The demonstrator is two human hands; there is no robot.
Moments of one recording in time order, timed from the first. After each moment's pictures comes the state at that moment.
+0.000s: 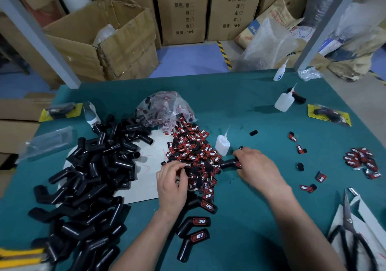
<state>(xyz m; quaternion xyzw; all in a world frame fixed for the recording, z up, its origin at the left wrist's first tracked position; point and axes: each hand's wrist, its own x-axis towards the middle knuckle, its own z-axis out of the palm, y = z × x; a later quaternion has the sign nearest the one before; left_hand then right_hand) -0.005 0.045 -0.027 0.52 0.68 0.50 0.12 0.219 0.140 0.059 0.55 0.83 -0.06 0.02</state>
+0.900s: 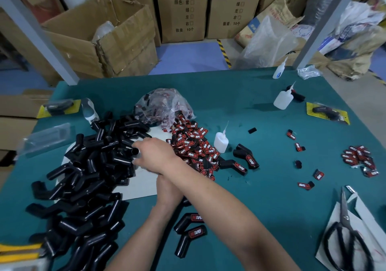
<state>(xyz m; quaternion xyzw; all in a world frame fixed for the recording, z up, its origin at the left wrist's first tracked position) -0.016 0.056 -0.034 0.48 0.71 0.44 0.28 -0.026 0.142 0.044 0.35 0.91 -0.21 -0.06</state>
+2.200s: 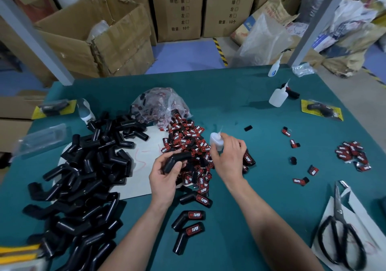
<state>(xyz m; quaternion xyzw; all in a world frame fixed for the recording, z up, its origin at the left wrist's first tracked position) -0.008 0.051 -0.025 0.31 0.50 0.70 0.40 0.164 0.148 -0.018 0.57 0.71 -0.04 -0.42</state>
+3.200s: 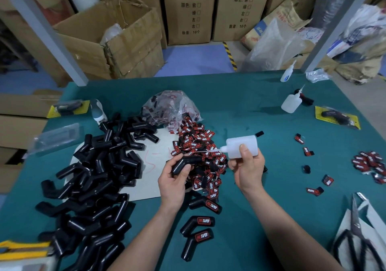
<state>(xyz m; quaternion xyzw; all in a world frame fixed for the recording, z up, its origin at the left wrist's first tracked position) -0.009 0.052 -0.029 0.27 0.53 0.70 0.39 0.166 0.134 0.017 0.38 0.33 -0.59 -0.63</state>
